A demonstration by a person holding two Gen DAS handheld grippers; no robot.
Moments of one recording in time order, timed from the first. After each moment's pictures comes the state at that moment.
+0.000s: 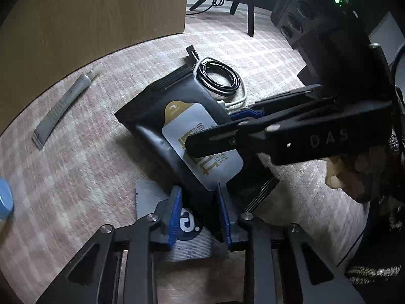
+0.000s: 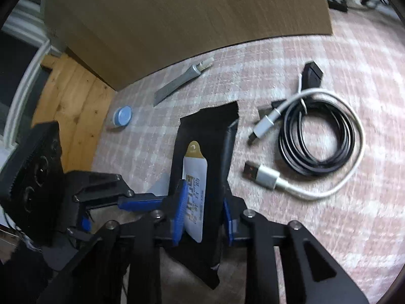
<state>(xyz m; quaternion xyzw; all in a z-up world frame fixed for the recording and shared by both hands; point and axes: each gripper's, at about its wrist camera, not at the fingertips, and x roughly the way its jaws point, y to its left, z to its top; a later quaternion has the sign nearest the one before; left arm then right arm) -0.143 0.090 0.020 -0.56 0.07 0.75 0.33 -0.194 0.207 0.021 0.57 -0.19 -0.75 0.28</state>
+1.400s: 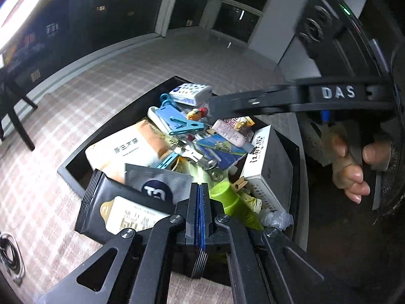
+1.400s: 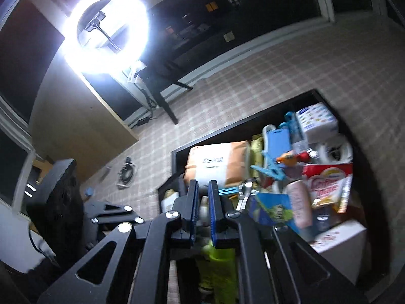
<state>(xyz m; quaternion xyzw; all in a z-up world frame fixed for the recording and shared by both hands) -0.032 0.420 0.120 -0.44 0.14 0.69 0.55 0.038 0.566 0.170 0.42 -0.26 -0.87 0.00</state>
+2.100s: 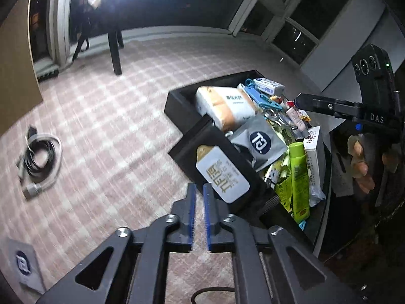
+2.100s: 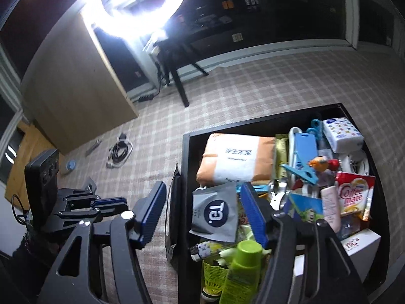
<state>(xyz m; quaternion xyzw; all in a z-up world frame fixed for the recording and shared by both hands) -0.068 0.290 0.076 -0.51 0.05 0.74 0.44 0.011 0.493 0.155 0.45 -0.16 -0.88 0.01</state>
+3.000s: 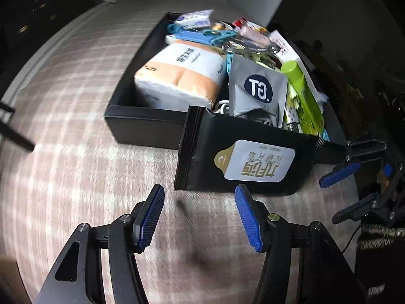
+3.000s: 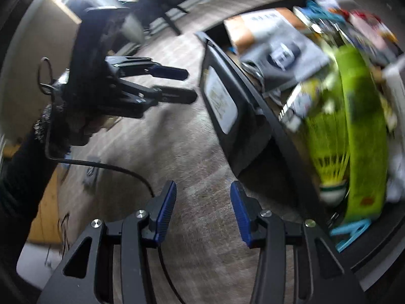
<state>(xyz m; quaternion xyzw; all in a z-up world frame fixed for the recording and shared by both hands) -0.127 0.366 0.034 -0.42 0.32 0.51 0.67 0.068 0.363 0.061 0.50 -0.31 -0.80 -0.10</state>
